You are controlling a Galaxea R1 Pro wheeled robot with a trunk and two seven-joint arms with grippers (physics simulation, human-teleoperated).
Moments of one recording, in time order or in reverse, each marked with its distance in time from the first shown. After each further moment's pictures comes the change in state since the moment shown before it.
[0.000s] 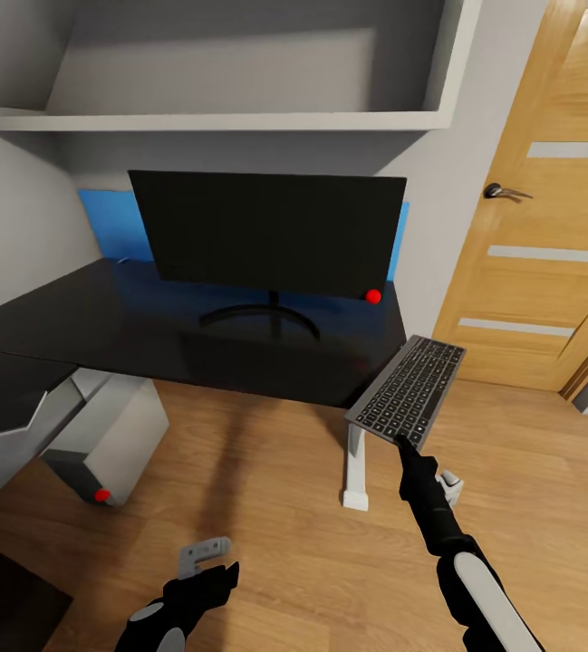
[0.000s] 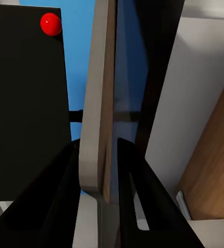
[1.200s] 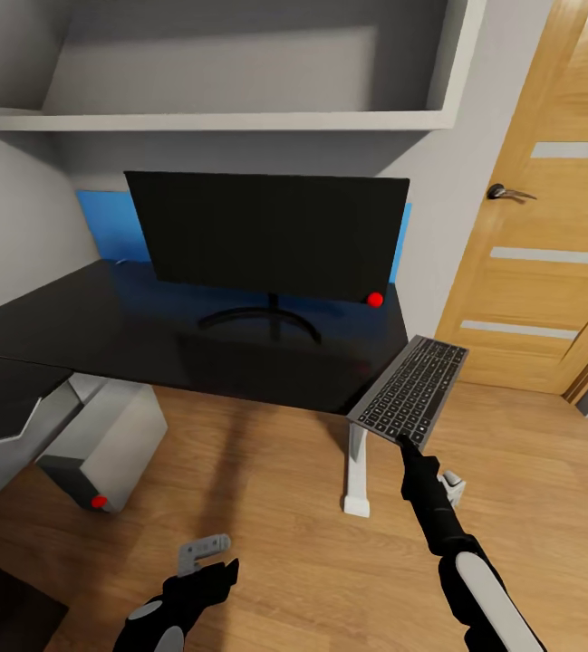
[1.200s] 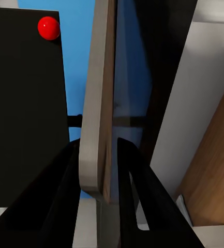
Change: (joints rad) left arm 0.000 0.002 0.001 -0.014 0.002 0.000 0.002; right arm 0.000 -0.002 -0.008 0.000 0.001 0.000 -0.003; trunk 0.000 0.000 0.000
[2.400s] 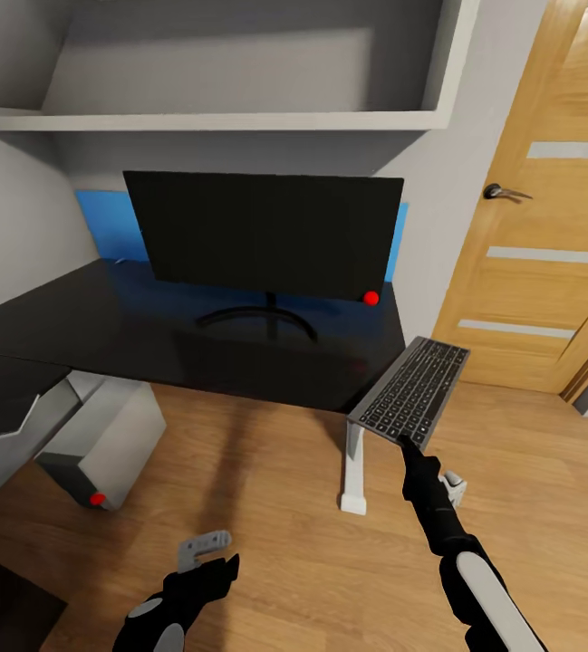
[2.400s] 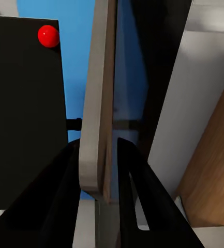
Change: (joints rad) left arm 0.000 -0.003 0.000 -0.021 -0.002 0.000 0.005; right arm 0.000 0.000 -0.006 0.000 0.003 -0.001 -0.006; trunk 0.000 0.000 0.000
